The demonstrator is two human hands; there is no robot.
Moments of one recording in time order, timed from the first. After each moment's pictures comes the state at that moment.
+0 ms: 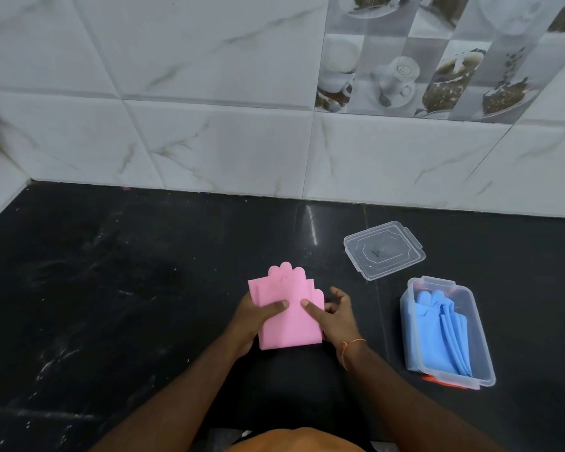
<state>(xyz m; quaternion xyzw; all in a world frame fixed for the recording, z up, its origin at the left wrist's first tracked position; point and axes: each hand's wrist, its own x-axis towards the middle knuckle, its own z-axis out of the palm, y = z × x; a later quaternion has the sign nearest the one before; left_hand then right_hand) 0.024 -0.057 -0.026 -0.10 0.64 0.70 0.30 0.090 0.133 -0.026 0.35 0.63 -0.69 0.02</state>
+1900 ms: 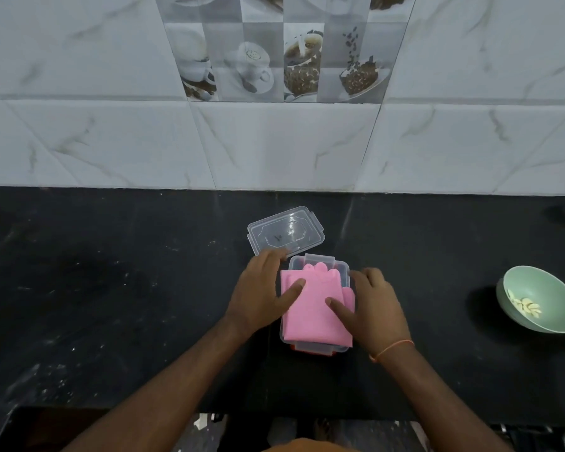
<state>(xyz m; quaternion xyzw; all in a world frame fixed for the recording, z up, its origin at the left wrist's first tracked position) 0.113 0.208 0.033 0.28 0.90 0.34 0.00 0.227 0.425 0.059 0.20 0.96 -0.18 0.00</state>
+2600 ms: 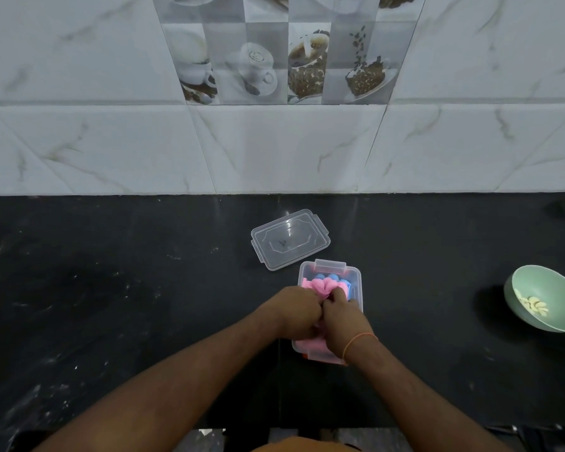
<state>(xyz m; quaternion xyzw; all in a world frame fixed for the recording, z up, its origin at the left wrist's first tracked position) 0.094 0.249 0.028 0.58 0.79 -0.03 0.20 0.186 0.368 0.031 0.09 0.97 -0.02 0.23</state>
